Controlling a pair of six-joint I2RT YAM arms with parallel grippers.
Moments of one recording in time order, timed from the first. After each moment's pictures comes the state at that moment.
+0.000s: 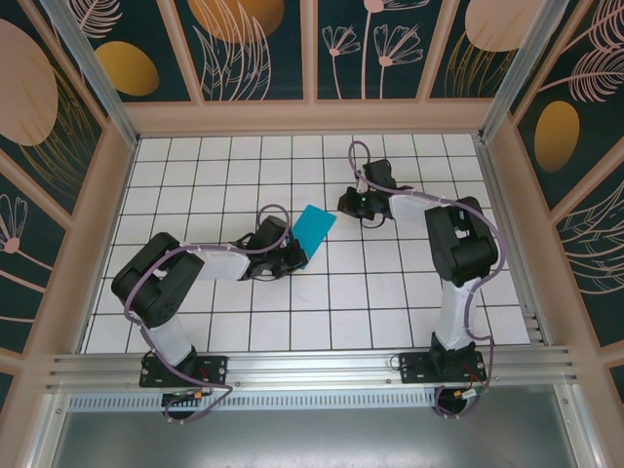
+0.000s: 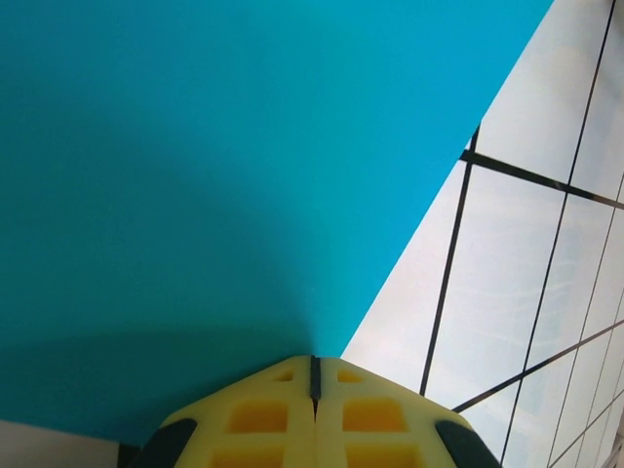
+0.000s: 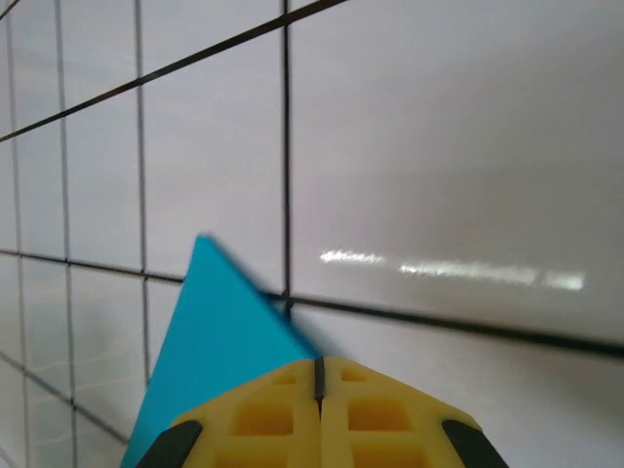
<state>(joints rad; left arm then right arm) -0.68 1.75 0.76 0.12 0.27 -1.06 0.38 1.95 1.20 -0.12 -0.41 0.59</state>
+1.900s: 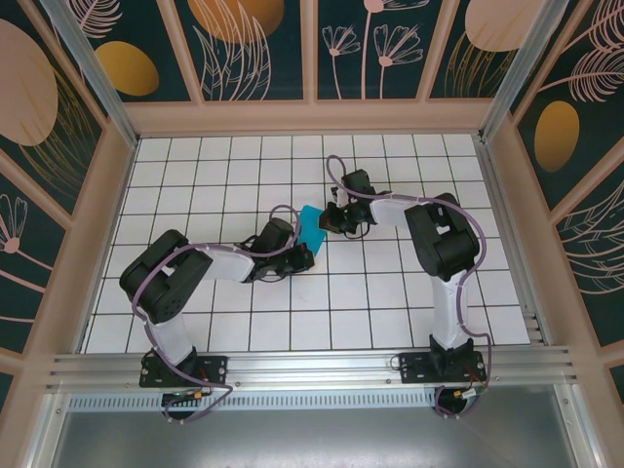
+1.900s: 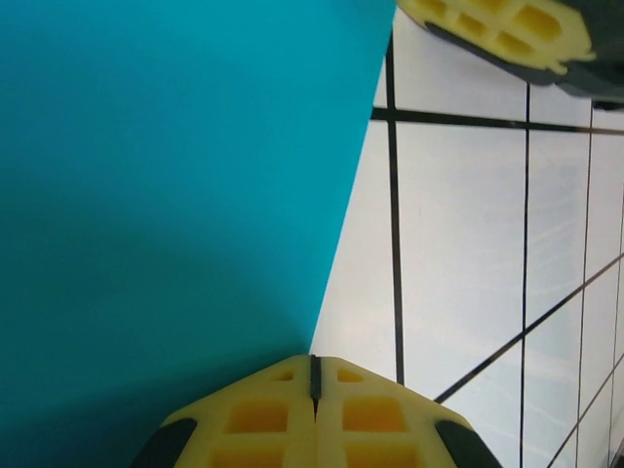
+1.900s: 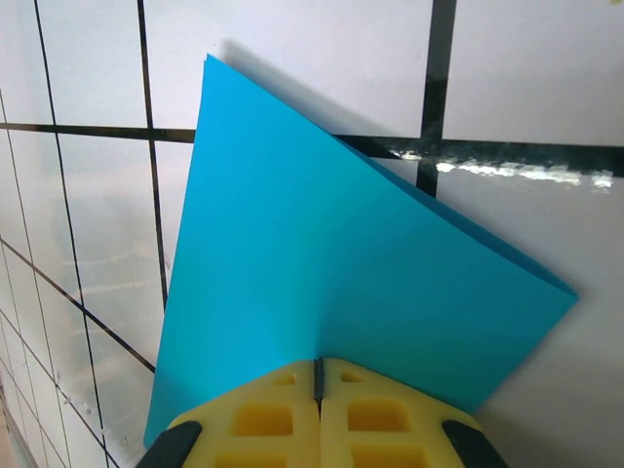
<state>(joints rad) -0.71 1.80 0.74 0.24 0.33 -0.89 0.48 2.08 1.26 -0.19 -0.54 0.60</state>
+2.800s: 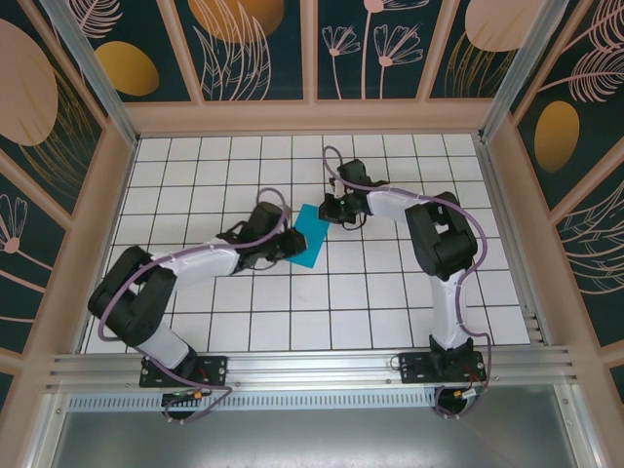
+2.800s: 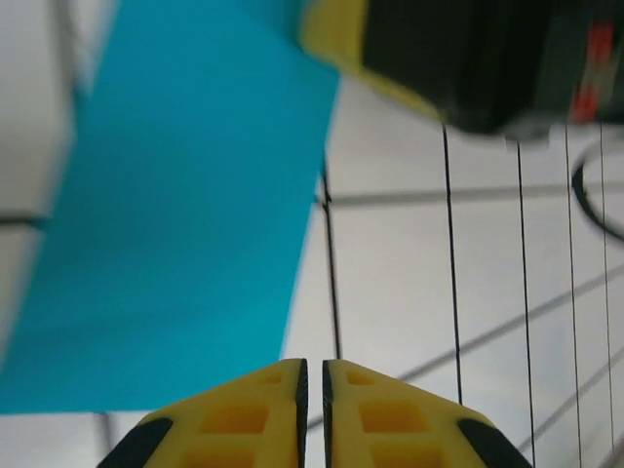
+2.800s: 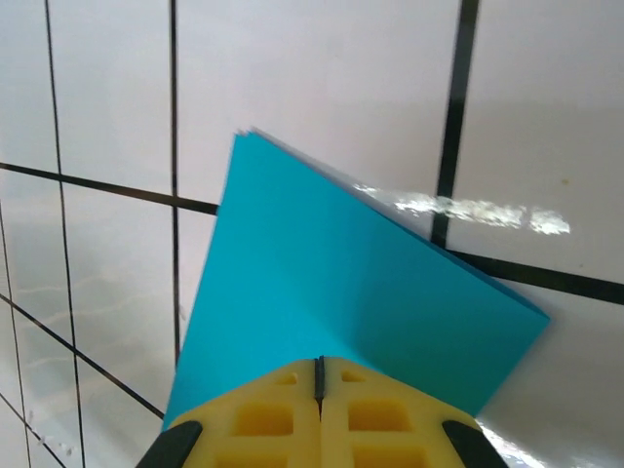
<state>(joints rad) -0.61 1.57 0.81 -0.01 0.23 -0.84 0.49 2.09 1.39 -0.31 -0.43 0.55</state>
